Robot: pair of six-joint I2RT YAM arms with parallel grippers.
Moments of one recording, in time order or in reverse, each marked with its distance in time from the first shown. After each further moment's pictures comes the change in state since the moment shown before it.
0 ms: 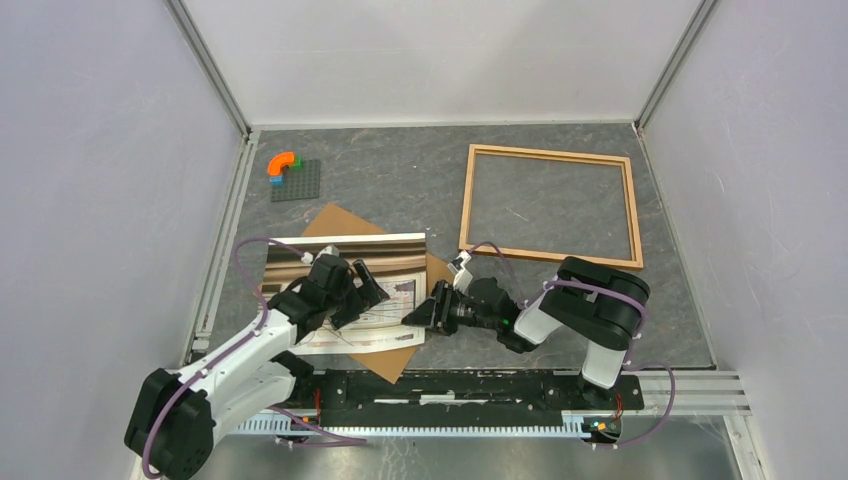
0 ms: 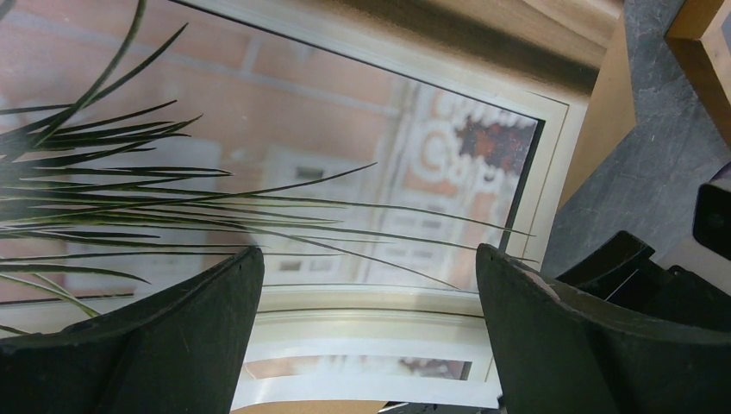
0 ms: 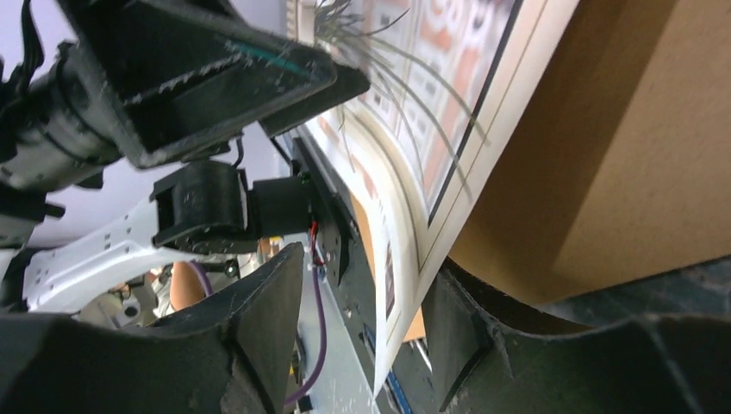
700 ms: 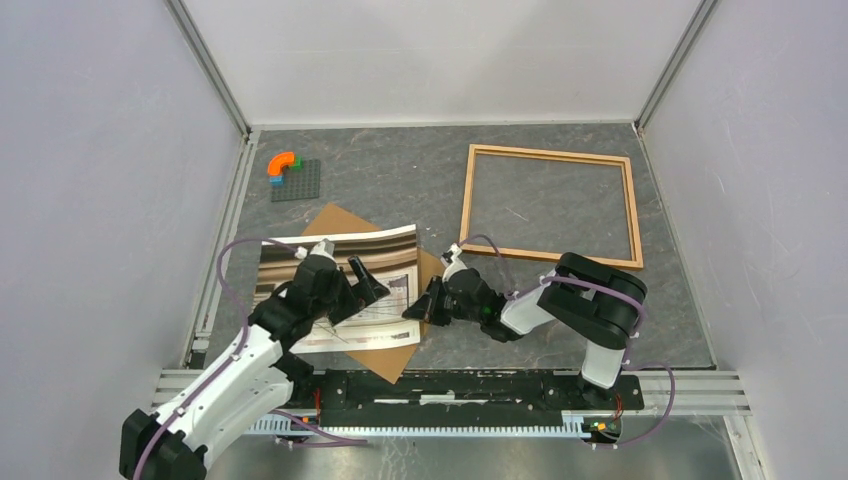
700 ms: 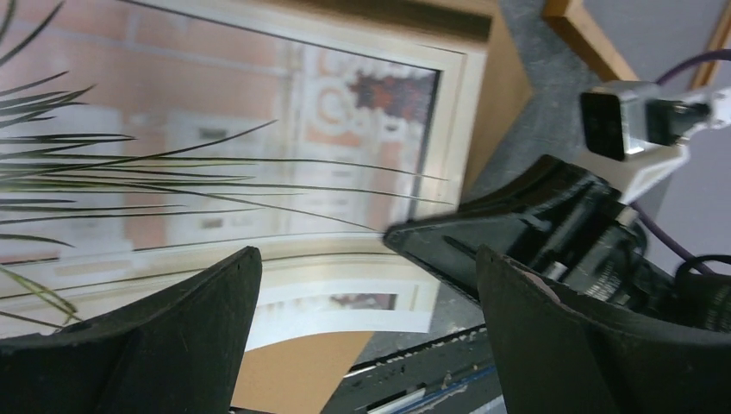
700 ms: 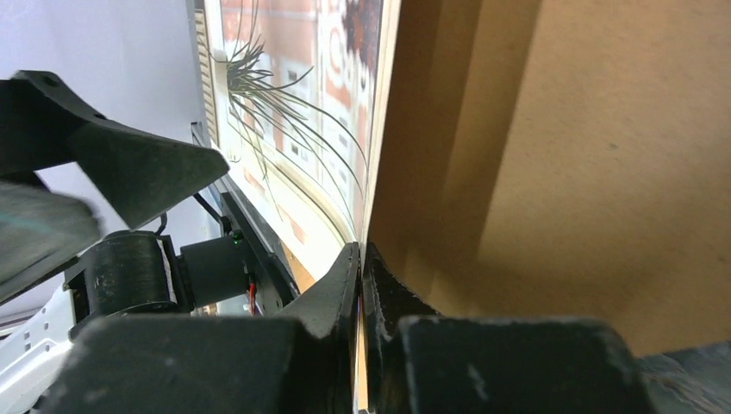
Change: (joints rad) left arm 0.000 -0.193 0.030 -0.094 0.047 0.028; right arm 0.005 0.014 0.159 -0.323 0.153 -0.086
